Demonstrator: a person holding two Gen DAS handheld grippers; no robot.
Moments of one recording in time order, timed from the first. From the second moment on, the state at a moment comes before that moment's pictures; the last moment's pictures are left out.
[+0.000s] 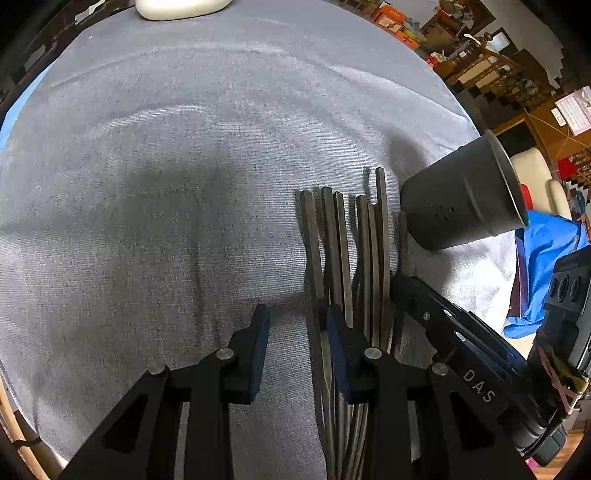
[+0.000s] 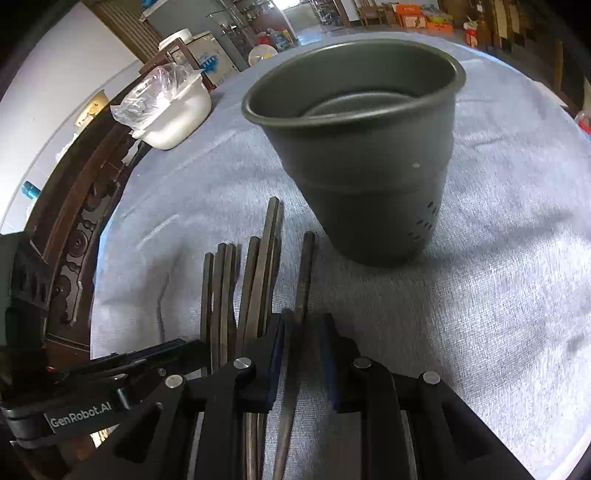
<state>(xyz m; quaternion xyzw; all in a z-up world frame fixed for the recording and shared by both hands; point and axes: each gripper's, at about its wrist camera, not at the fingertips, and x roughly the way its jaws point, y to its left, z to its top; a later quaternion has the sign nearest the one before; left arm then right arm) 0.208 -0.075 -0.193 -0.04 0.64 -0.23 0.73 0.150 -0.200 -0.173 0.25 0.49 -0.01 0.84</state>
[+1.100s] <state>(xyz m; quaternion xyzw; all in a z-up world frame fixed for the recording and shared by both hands) 0.258 -0.031 -0.190 -0.12 0.66 -0.16 0.72 0.150 -0.197 -0.141 0.19 0.46 0.02 0.87</state>
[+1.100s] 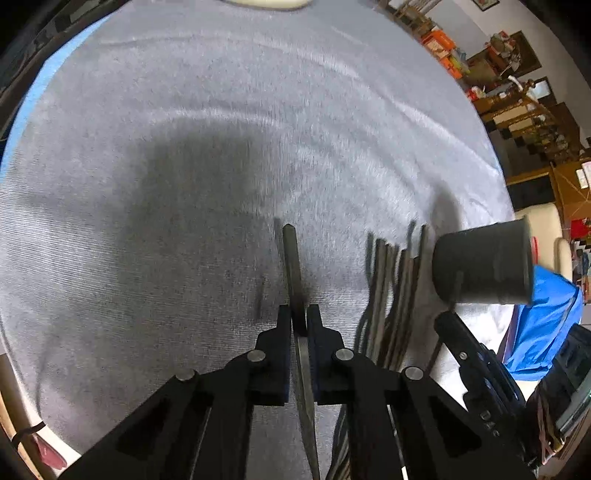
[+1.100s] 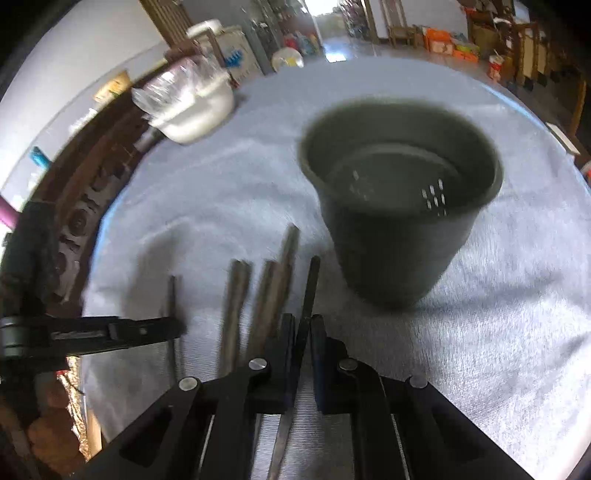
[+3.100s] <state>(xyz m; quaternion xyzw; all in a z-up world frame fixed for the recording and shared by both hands) 0.322 -0.011 -0.196 -0.12 0.65 -0.08 0.75 0.048 -0.260 -0.001 0.25 0.16 0.03 0.95</state>
